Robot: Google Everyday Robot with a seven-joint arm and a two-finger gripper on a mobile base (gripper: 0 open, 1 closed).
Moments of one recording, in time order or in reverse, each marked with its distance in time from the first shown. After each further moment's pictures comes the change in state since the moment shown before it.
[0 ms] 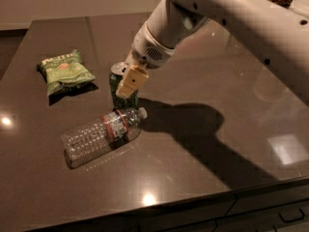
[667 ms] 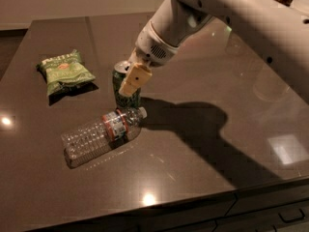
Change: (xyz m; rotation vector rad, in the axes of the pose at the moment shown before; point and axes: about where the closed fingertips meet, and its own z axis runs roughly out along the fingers) arm 0.005 -0.005 -0.007 0.000 -0.006 0.021
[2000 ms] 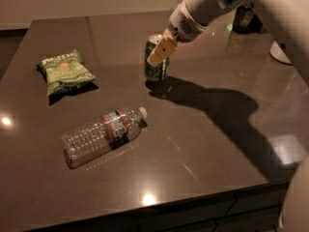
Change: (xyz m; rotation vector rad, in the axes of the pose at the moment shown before) arm 0.054 -0.103 -0.059 0.214 -0.008 0.244
